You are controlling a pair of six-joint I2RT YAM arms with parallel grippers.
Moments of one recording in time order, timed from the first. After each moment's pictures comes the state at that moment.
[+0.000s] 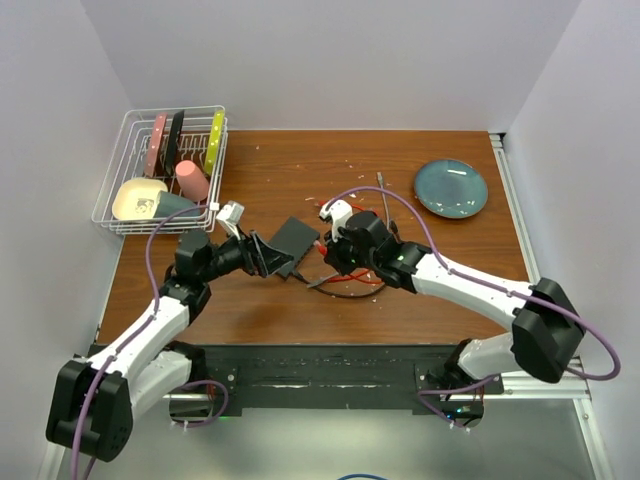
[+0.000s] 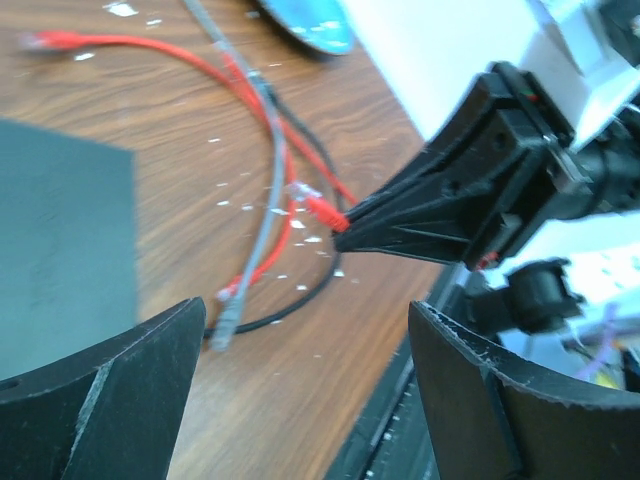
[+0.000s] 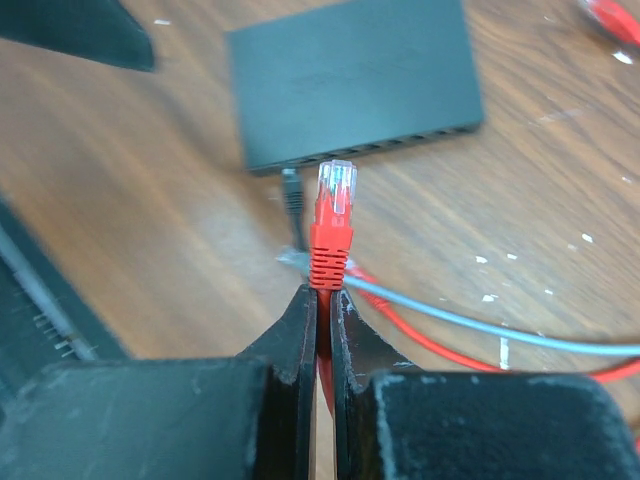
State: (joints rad) left arm -0.28 0.93 0.39 0.36 0.68 -0.61; right arm 0.84 1.36 0.92 -0.16 -0.04 0.15
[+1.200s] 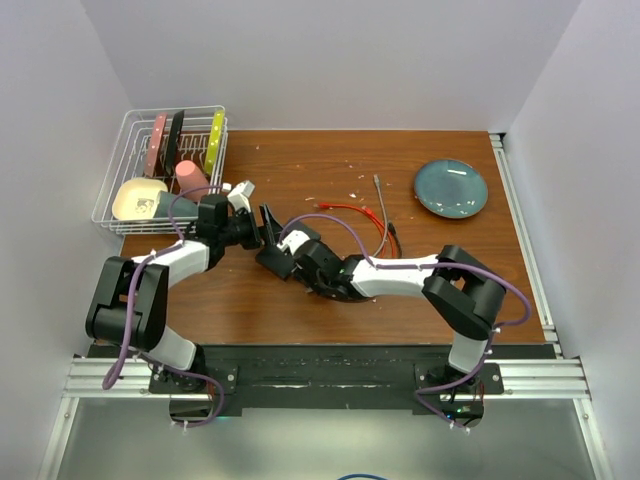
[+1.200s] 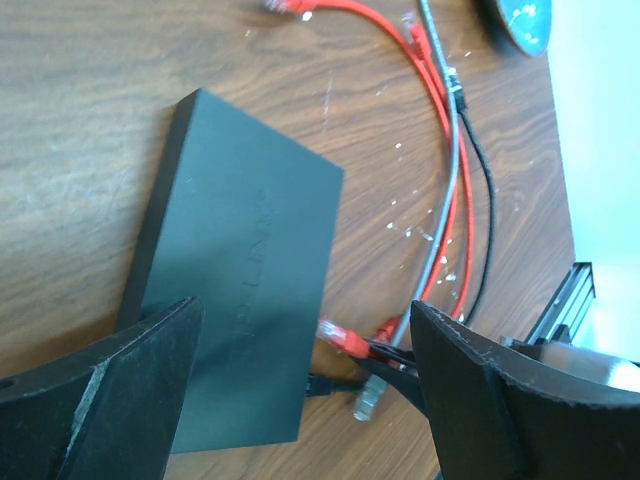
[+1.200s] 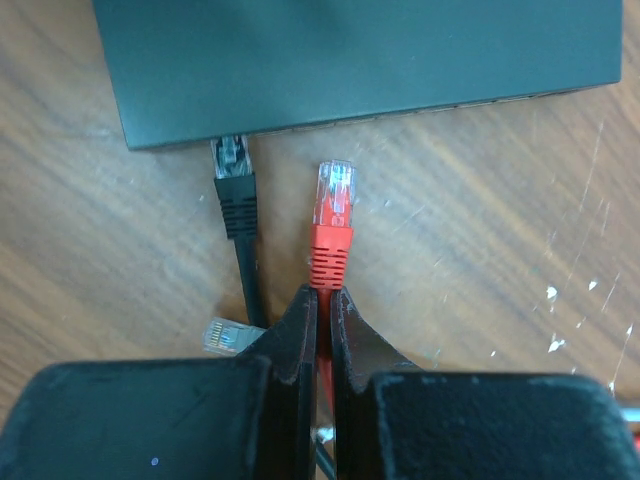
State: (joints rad) left arm -0.19 1.53 0.69 0.25 0.61 -0.51; right arm 1.02 1.81 1.03 -0.11 0.27 0.10
